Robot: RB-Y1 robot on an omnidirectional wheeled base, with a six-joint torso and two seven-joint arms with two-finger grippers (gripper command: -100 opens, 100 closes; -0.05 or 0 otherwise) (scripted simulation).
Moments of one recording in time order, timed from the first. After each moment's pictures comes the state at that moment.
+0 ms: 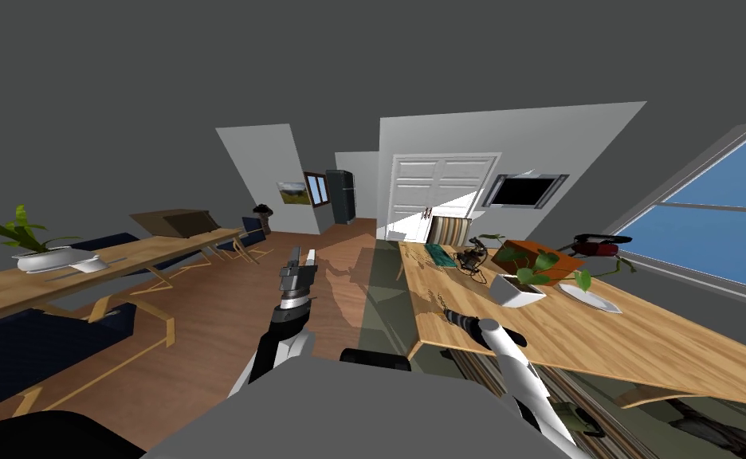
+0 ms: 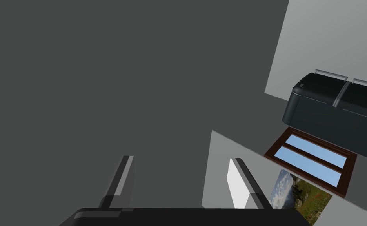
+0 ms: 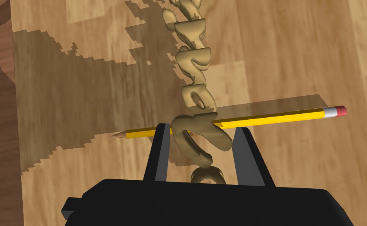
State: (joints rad) left arm 0.54 0.05 -0.07 -2.22 0.12 -0.65 0.00; right arm -0.16 -0.27 -0.66 -0.92 -0.78 0.79 -0.79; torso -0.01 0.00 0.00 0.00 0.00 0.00
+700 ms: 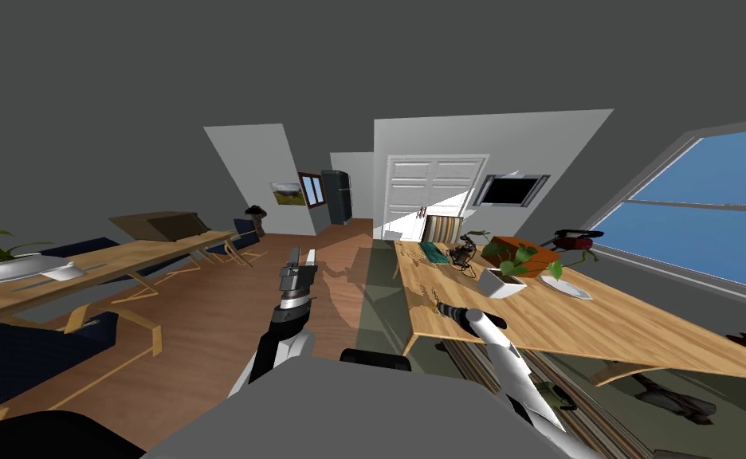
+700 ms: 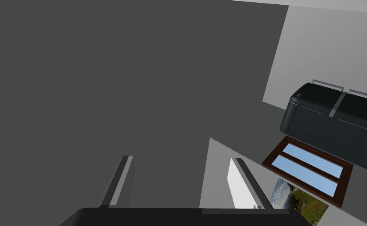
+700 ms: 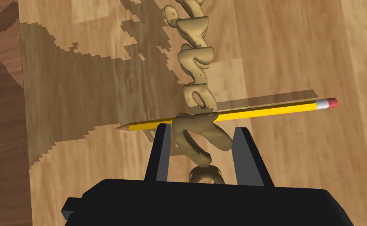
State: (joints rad) left arm 0.54 0.05 -0.07 -2.22 0.12 -0.65 0.00; right arm -0.17 -0.30 -0.48 -0.96 -0.76 0.75 -0.96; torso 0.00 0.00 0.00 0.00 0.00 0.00
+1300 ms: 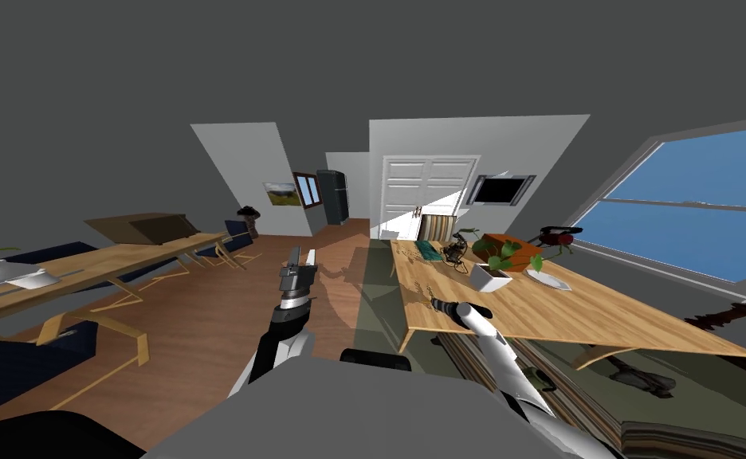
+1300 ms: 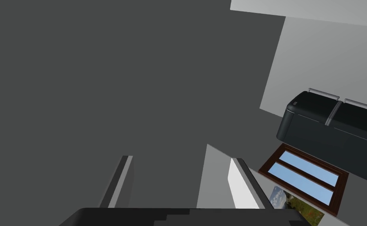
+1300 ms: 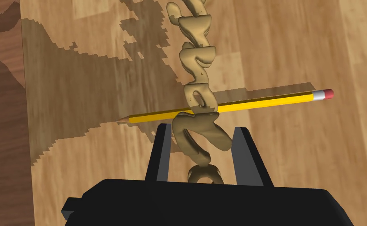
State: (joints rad) left arm 0.54 0.05 -0.07 -2.22 0.12 -0.65 0.00; right arm -0.20 -0.32 -0.33 -0.95 -0.77 0.70 -1.07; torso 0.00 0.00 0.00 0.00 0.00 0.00
